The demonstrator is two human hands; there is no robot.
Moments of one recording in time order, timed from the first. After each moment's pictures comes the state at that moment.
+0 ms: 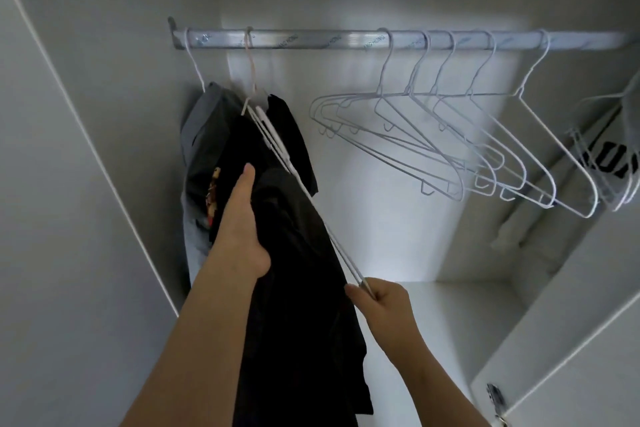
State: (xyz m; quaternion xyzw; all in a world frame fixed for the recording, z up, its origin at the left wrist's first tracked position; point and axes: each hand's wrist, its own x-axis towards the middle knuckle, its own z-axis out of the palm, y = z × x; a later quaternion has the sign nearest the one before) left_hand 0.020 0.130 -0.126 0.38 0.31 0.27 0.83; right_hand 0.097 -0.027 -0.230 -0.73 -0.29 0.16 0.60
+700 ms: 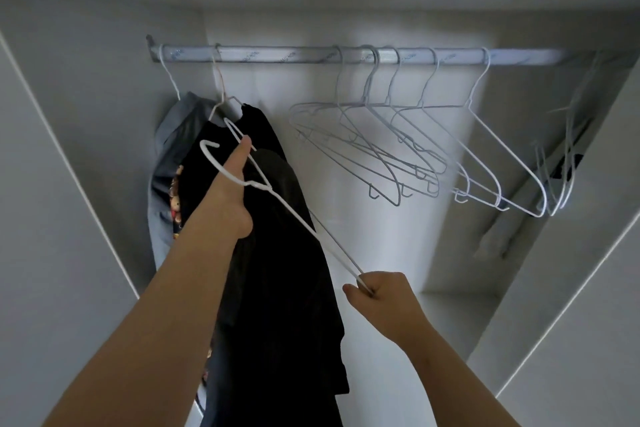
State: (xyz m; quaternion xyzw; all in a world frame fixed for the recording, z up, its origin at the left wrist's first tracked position) left_hand 0.065 0.082 -0.093 0.42 0.32 0.28 0.80; right_hand 0.153 -0.117 -0.211 -0.79 -0.41 0.11 0.44
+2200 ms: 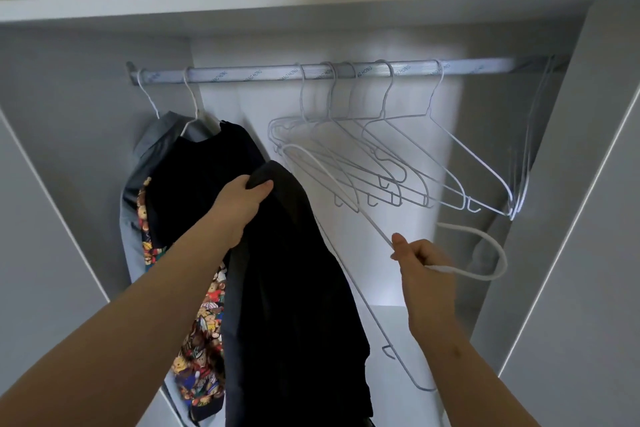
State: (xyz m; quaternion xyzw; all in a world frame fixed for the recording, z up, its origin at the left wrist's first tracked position) left_hand 0.109 0.009 -0.104 0.69 0.36 0.30 0.55; right_hand 0.213 -0.193 -0.189 -0.65 -0.16 0.02 0.75
